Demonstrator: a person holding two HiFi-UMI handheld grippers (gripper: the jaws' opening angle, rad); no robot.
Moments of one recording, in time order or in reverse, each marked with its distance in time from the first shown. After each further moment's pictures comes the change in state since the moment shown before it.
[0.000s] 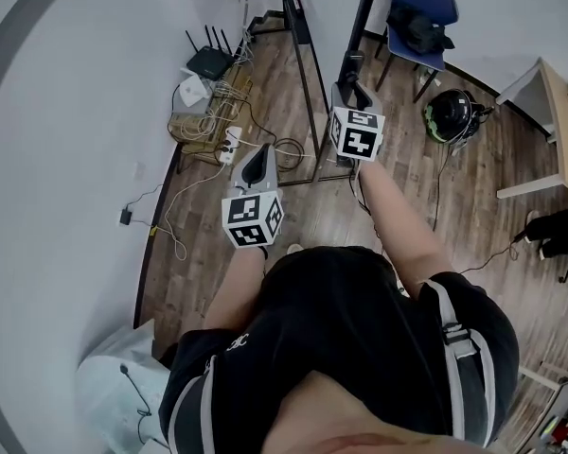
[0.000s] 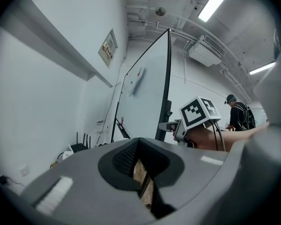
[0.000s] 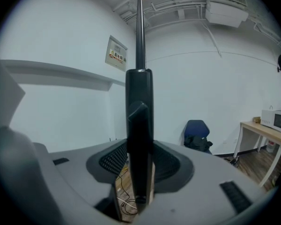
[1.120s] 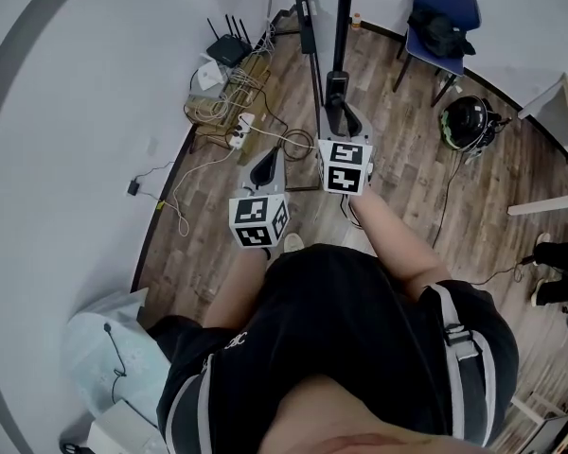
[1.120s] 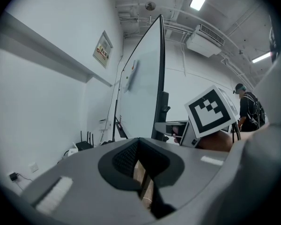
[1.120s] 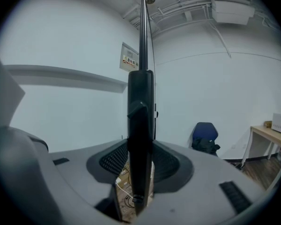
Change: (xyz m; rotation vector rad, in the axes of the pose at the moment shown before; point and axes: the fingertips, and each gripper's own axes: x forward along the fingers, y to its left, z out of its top) left arm -0.020 -0.086 -0.020 0.053 0.042 0.079; right arm -0.087 0.005 -0.026 -0.062 -0.015 0.159
